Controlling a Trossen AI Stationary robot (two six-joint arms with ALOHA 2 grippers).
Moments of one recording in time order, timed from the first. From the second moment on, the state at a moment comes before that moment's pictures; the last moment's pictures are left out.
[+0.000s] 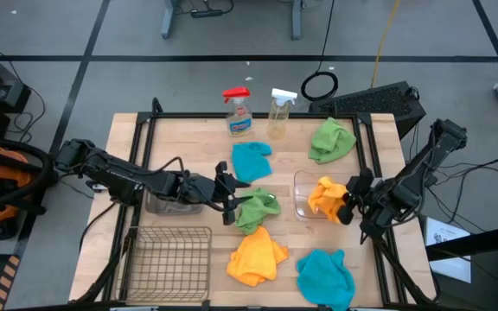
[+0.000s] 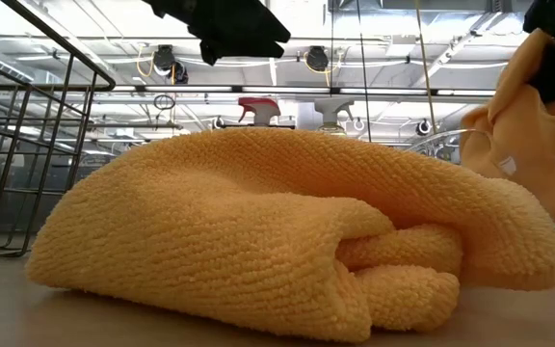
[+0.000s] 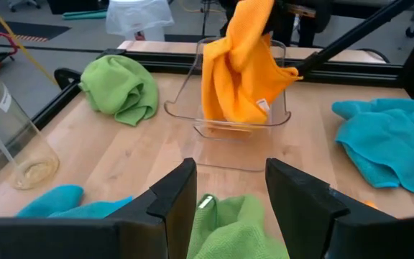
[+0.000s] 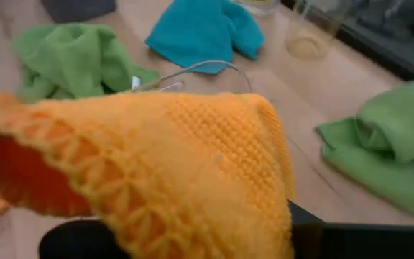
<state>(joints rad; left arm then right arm) -0.21 1.44 0.93 0.12 -0.35 -0.12 0.81 0.87 0.63 -1.09 0.90 1.36</state>
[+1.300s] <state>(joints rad) -0.21 1.54 0.93 0.12 -0.35 -0.31 0.57 1.12 0.63 -0.95 0.67 1.39</state>
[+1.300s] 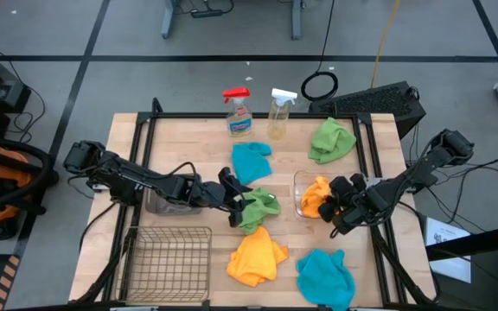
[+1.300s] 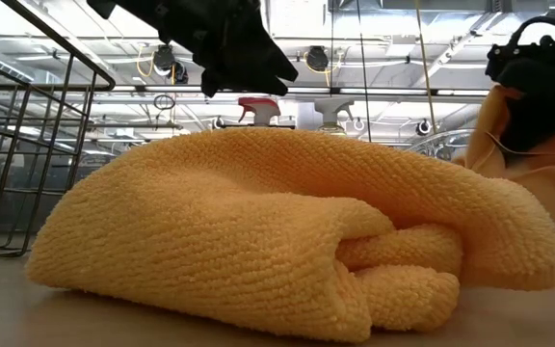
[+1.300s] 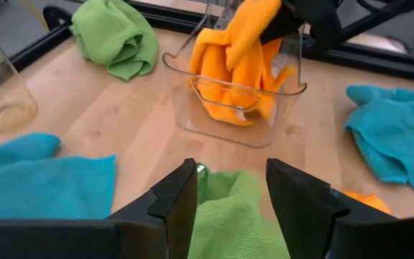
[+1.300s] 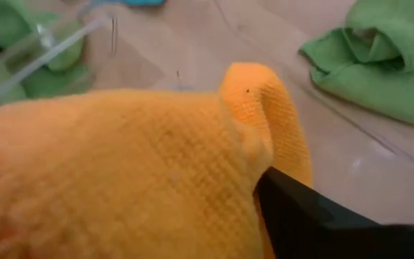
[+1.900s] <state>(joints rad) -0.22 1.54 0.93 0.12 -0.35 -0.41 0.57 1.12 0.78 -1.22 0.49 1.29</state>
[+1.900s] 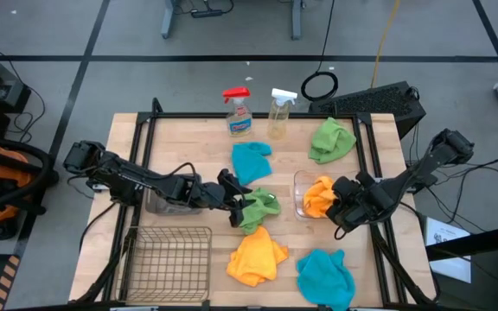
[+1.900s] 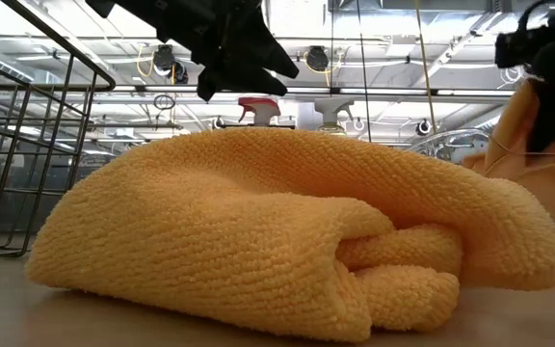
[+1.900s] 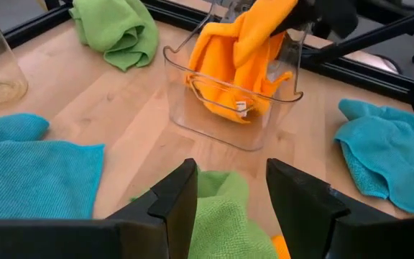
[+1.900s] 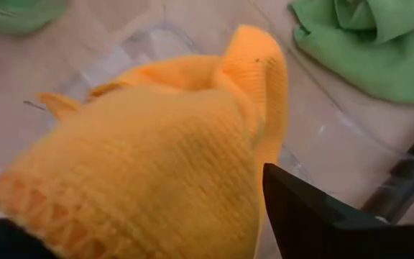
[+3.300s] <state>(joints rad) -0.27 1.54 0.93 0.15 -0.34 -0.28 0.46 1.14 1.12 -1.14 0.31 0.85</state>
